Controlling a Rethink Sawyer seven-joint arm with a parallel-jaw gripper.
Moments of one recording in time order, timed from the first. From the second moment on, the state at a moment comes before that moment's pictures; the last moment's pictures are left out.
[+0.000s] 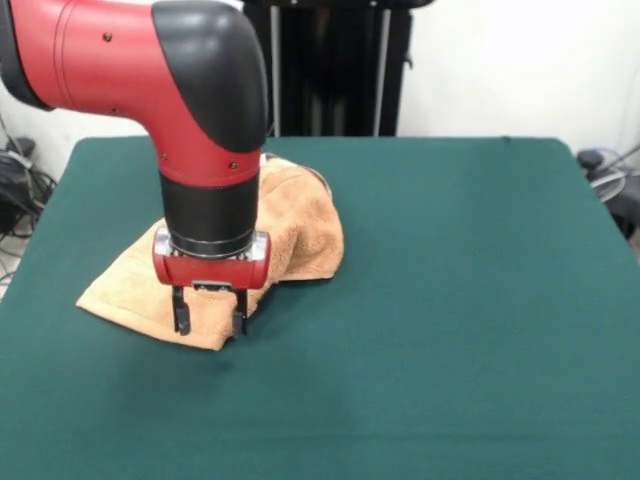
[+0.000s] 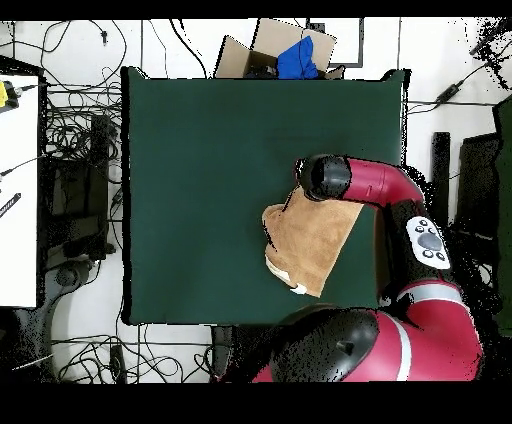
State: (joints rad) arm -0.53 -0.39 0.21 1.35 -0.37 0.52 1.57
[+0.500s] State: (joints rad) arm -0.50 -0.40 0.21 1.35 -0.37 0.45 1.57
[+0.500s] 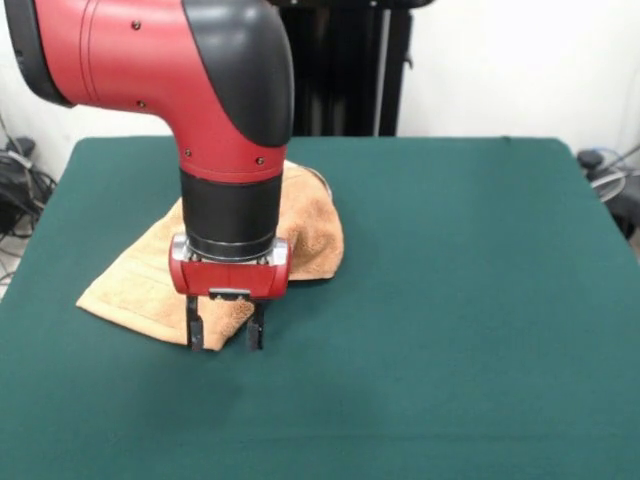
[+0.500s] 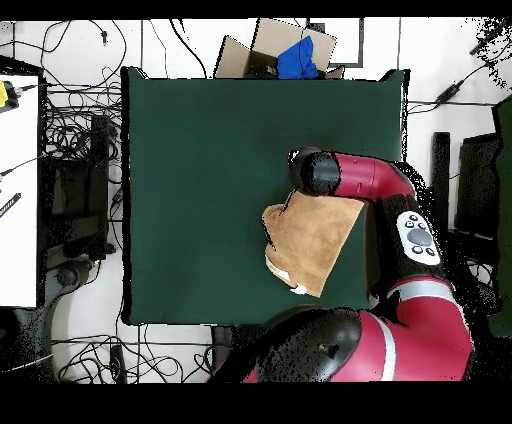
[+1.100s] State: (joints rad) arm -0.48 -0.44 0.21 1.42 -0.36 0.45 1.57
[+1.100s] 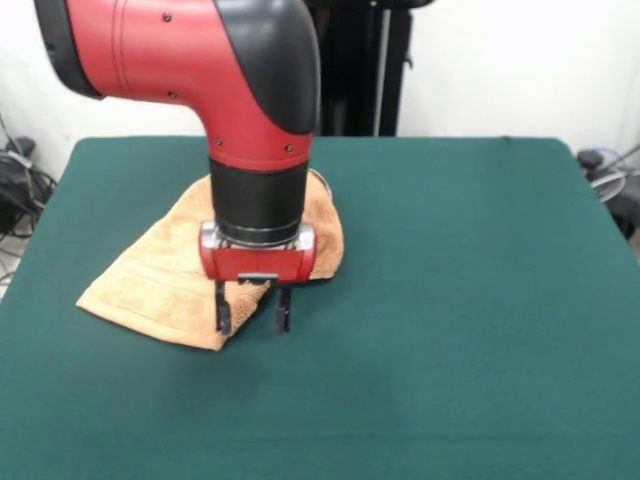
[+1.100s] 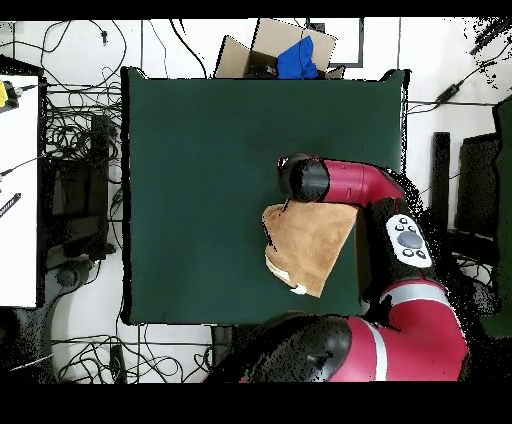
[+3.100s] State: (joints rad) arm -0.44 -0.61 0.20 1.76 -0.35 0.45 1.57
